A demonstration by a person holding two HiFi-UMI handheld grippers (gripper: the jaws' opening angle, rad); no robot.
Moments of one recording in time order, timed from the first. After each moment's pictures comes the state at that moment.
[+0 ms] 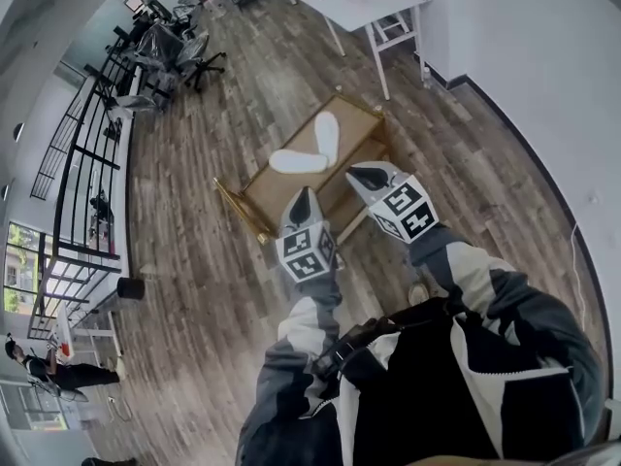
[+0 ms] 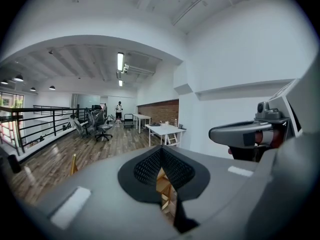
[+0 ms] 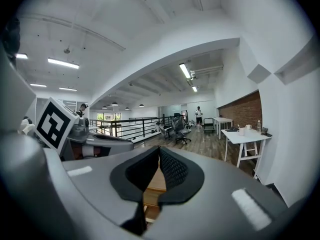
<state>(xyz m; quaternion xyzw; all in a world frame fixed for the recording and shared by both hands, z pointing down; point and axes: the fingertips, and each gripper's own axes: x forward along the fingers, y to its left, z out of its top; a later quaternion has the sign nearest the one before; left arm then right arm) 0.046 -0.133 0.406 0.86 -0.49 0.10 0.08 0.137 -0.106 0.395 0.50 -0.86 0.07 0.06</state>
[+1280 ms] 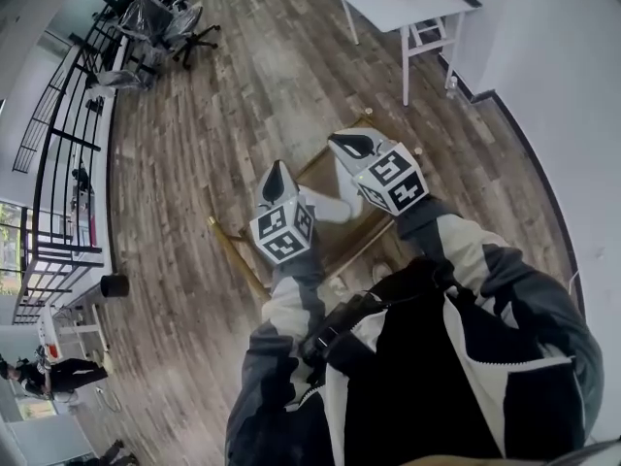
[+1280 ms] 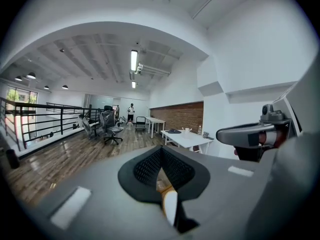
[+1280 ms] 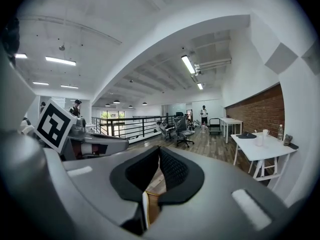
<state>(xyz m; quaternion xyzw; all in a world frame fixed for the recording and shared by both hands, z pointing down) 0.034 -0.463 0.411 0.83 -0.55 0.06 0.09 0.147 -0.444 0.399 0.47 -0.88 0.06 0.08</state>
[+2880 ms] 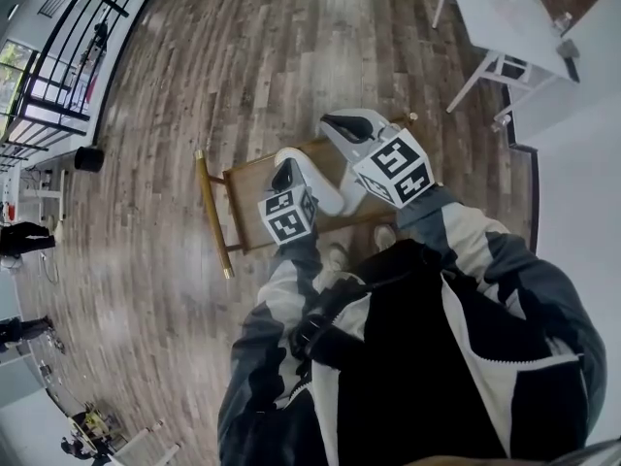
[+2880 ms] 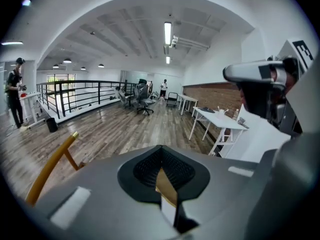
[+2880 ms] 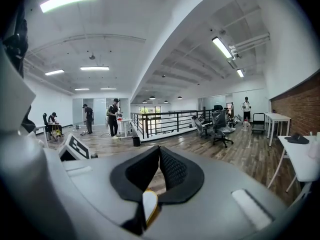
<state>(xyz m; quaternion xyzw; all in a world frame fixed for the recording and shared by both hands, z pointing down) -0.011 -0.493 0.554 0.68 -0.68 0.13 0.24 0.079 -0.528 0.423 0.25 -0.96 0.05 0.11</state>
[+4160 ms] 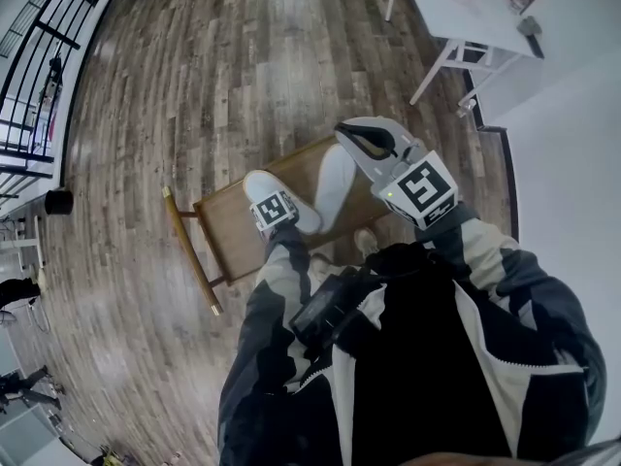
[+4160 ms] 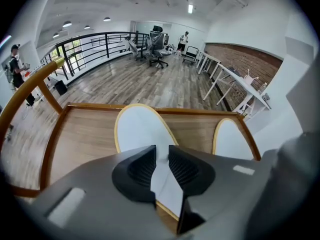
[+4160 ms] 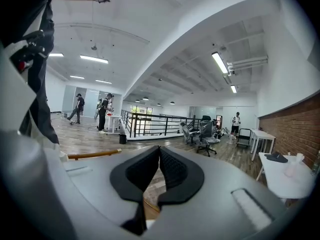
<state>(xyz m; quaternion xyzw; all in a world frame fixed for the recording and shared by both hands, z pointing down) -0.021 -0.489 0.776 0.56 -0.62 0.29 0.47 0.162 -0.542 0.404 0.32 -0.94 -0.02 0.11</state>
